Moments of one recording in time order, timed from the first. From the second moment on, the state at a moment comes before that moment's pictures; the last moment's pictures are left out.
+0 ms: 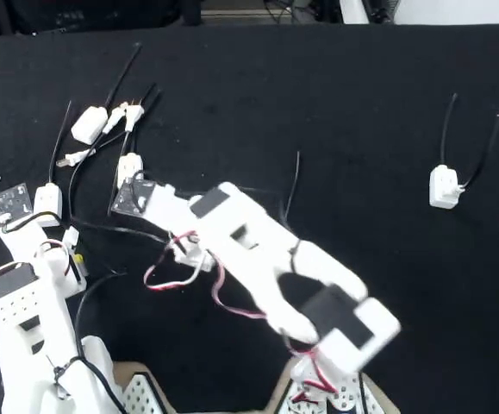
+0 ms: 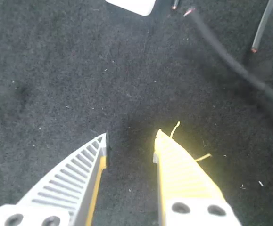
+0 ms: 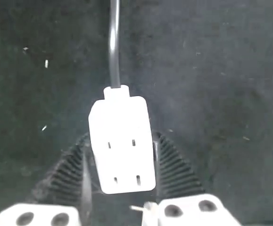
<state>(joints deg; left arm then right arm) -34.5 -50.4 71.5 53.1 -5.1 -40.7 7.9 24.9 56.6 31.1</state>
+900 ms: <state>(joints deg) -34.5 -50.4 71.5 53.1 -5.1 -29.4 -5.2 22.1 72.4 1.7</state>
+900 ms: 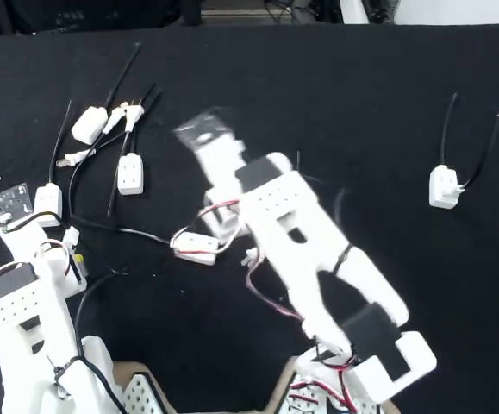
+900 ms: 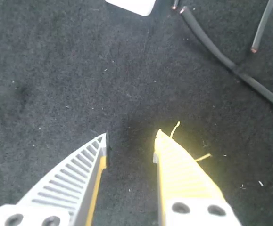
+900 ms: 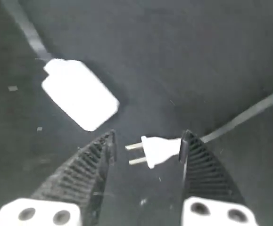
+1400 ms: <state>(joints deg) -34.5 -50.4 71.5 53.4 -5.1 -18.3 -4.8 30.6 75.0 -21.6</state>
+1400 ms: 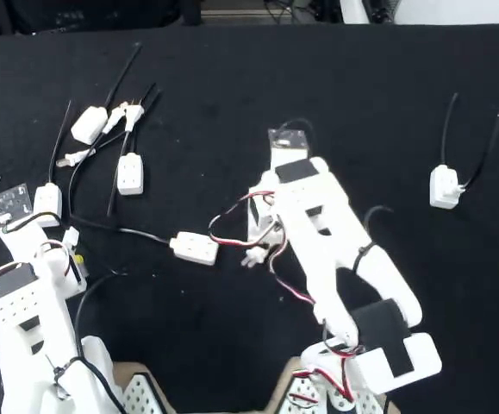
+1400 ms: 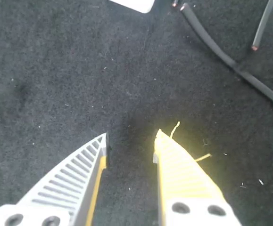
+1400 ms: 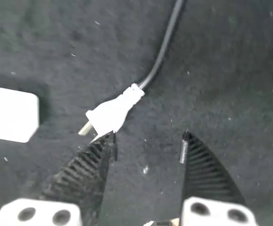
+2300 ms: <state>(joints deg) -34.5 -50.4 71.5 53.8 -5.1 -23.6 4.0 37.3 60.3 -21.8</state>
